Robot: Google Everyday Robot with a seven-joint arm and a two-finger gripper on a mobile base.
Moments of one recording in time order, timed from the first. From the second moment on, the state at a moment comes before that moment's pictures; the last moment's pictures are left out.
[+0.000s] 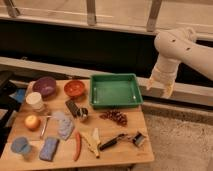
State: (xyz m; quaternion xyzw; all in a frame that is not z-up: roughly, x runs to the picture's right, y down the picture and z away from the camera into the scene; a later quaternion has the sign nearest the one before) arm 0.264 0.010 0.661 -0.13 0.31 0.84 0.43
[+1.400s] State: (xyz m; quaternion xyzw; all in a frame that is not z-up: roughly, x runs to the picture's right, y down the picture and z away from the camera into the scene) arm 0.146 -0.051 0.593 -0.32 0.09 0.83 0.45
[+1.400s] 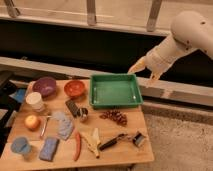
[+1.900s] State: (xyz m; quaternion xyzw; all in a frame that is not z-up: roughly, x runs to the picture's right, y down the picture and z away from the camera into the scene) arm 0.138 -0.050 0.589 -0.31 0.08 0.83 0.46
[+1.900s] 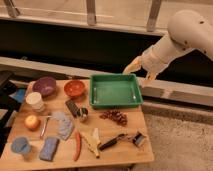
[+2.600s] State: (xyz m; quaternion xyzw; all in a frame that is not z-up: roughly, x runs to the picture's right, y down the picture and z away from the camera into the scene) arm 0.007 -0.004 0.586 -0.33 0.09 0.77 0.54
